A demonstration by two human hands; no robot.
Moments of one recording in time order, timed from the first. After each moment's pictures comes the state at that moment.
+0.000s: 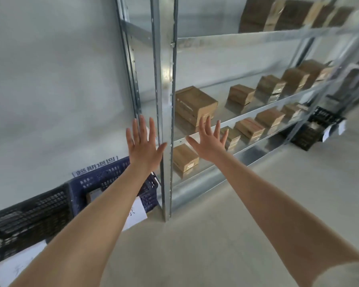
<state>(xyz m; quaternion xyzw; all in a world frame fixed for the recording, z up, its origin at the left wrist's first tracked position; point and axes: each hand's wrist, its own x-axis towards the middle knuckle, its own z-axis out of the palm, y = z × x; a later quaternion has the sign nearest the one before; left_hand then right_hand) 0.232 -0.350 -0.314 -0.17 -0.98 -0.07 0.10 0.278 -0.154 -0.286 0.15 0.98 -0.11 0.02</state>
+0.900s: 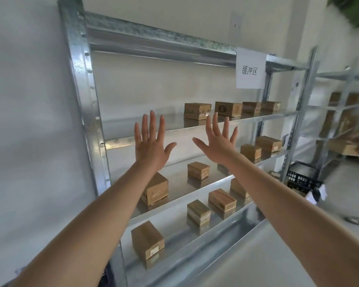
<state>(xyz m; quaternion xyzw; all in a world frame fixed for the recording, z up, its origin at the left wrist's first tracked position) 0.272 -0.082 -0.084 -0.21 -0.90 -0.05 0.38 0.343 0.113 -0.065 0.13 0.96 -0.02 -0.23</state>
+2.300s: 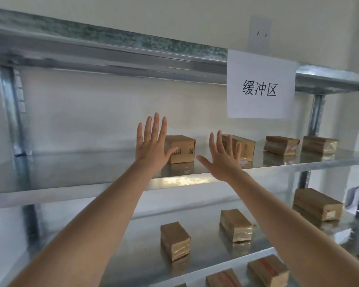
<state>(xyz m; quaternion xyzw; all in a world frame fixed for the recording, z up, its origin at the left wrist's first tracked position) 0.004 0.271 -0.009 -0.09 -0.91 0.05 0.39 0.029 0.493 -0.028 -0.01 0.97 -0.04 -0.24</state>
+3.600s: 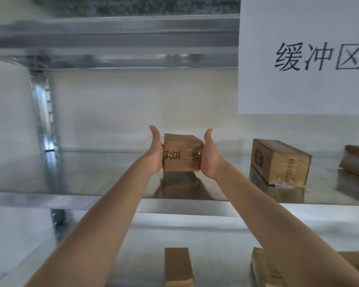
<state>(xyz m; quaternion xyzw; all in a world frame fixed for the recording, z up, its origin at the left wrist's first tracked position) -0.120 0.346 0.000 0.05 -0.64 -0.76 0.06 -0.179 0.487 -0.015 -0.14 0.62 -0.77 0.12</state>
